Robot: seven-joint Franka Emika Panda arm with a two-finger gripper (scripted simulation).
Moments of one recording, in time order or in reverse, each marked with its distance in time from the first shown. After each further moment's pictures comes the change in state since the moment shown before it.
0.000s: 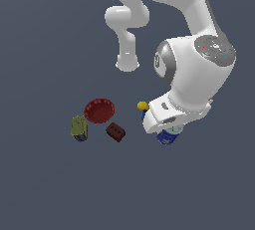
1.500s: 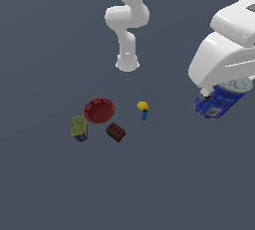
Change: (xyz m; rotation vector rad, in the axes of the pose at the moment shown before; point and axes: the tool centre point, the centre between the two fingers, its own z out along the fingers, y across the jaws) arm 0.027 -0.053 -0.203 0.000 0.001 0.000
